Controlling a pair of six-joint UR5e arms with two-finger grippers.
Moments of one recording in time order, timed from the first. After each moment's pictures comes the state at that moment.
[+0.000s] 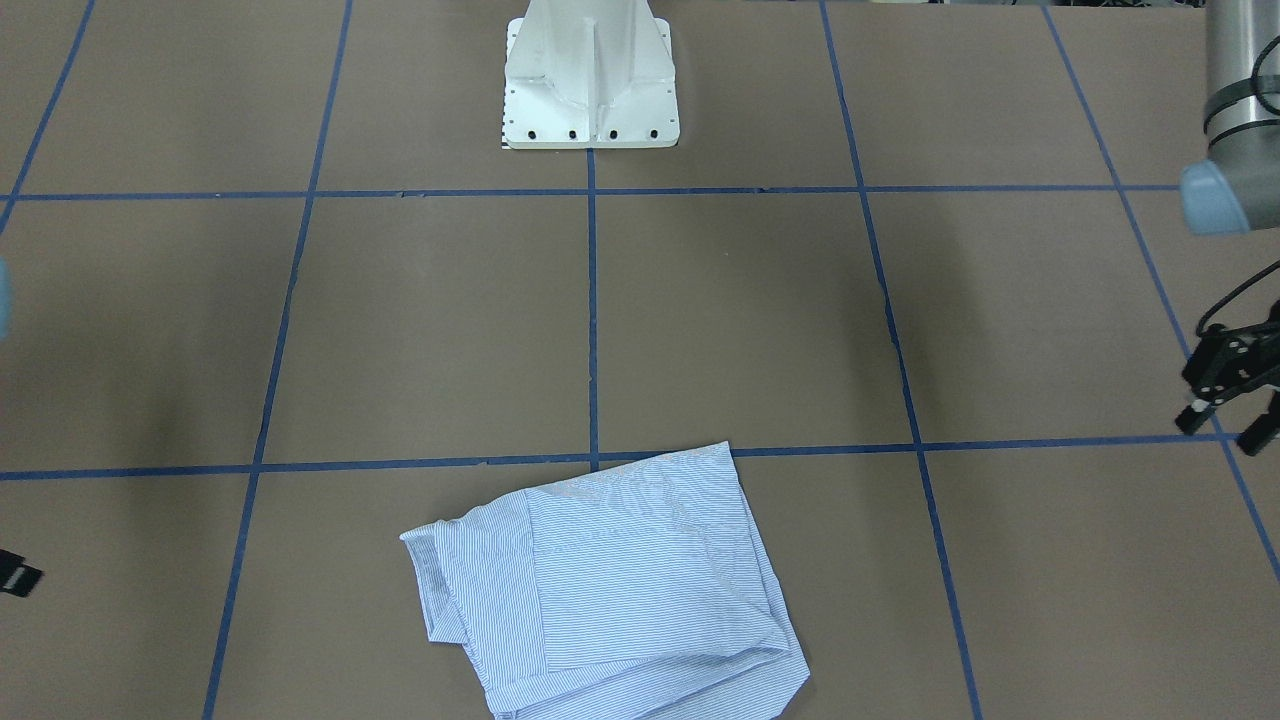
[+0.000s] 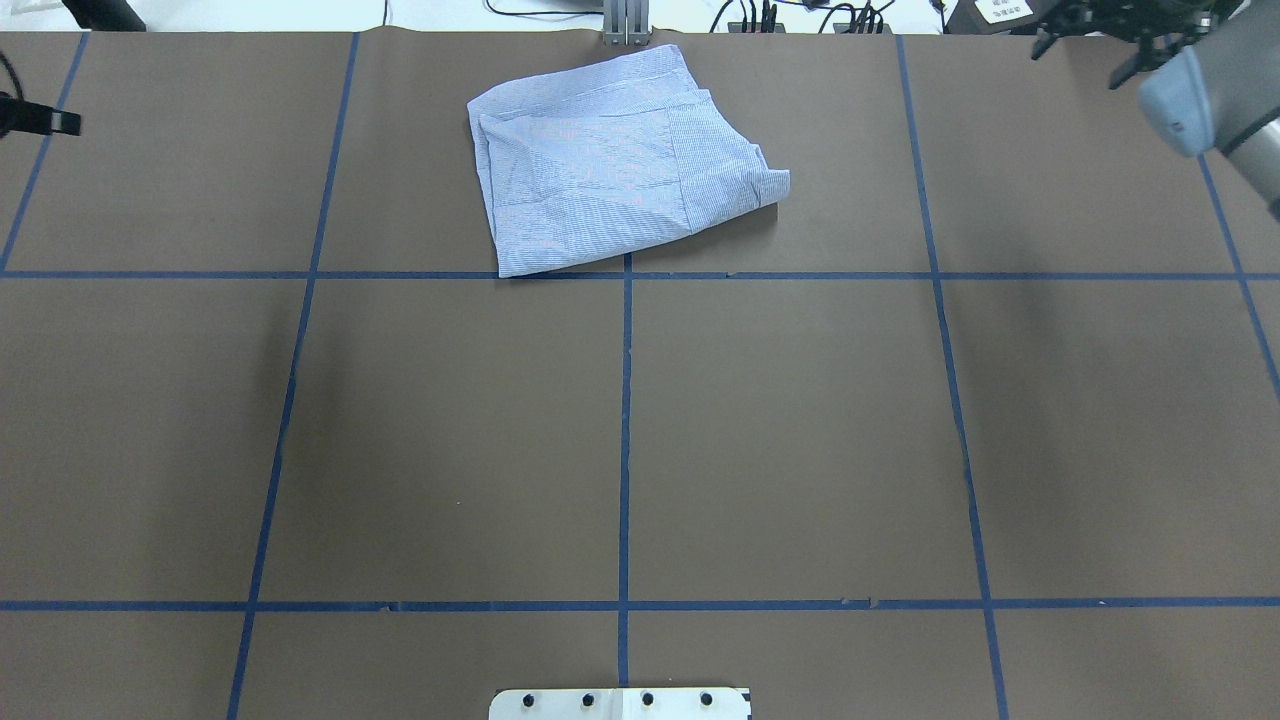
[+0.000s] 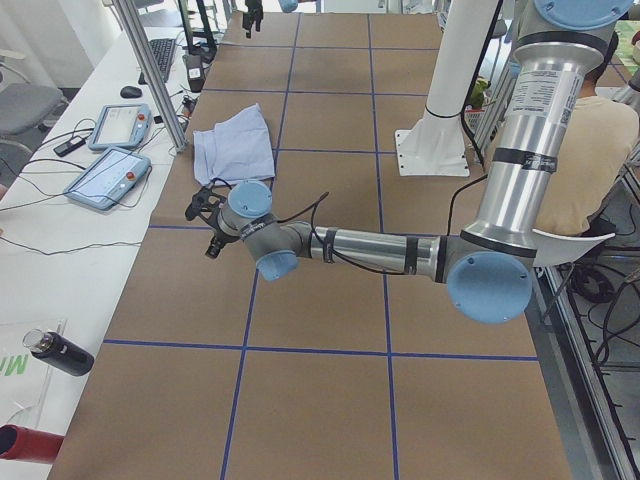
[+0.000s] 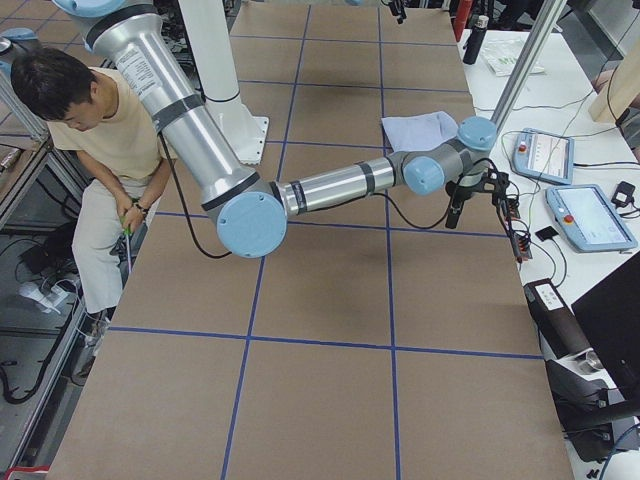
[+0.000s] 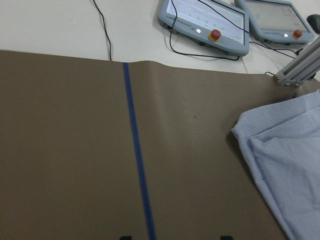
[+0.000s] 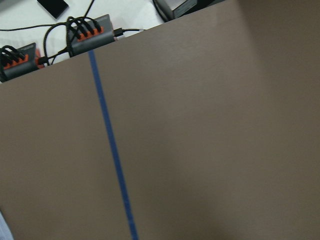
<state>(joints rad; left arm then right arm) -1.35 -1.75 -1.43 -2.51 -2.25 -0.46 1.32 -1.06 1.29 -1.33 2.34 0.76</state>
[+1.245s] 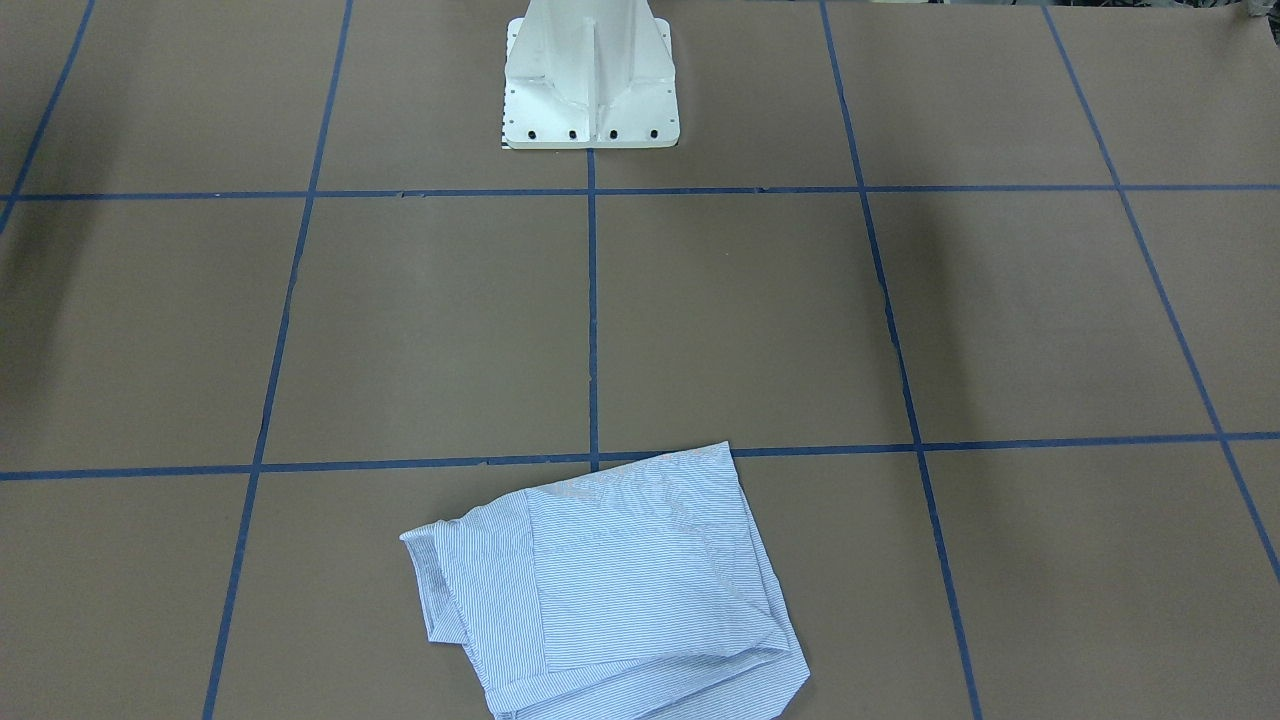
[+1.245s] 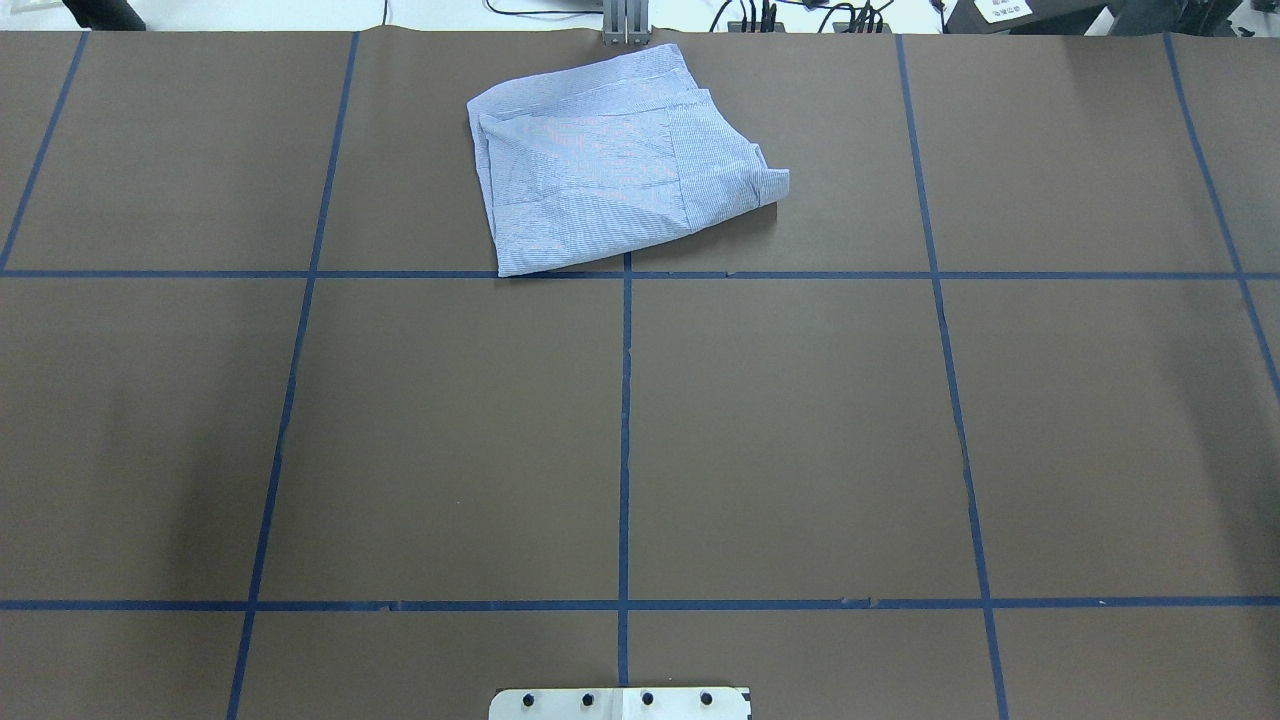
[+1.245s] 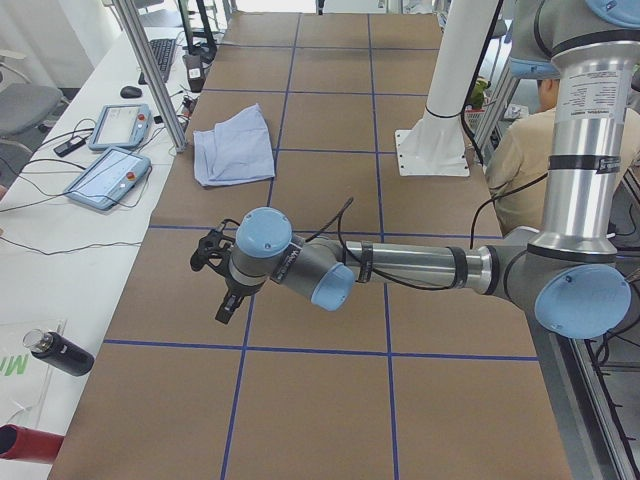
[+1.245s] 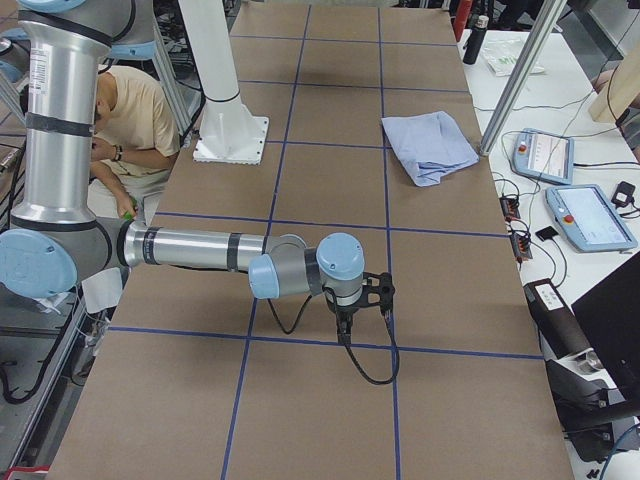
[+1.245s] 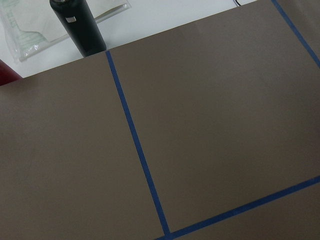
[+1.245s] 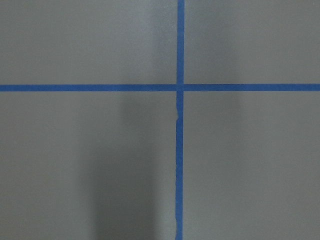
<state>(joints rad) -1.60 -1.56 -1.63 -2.05 -2.40 -0.03 1.52 -1.72 1.68 -1.35 2.38 0.17</state>
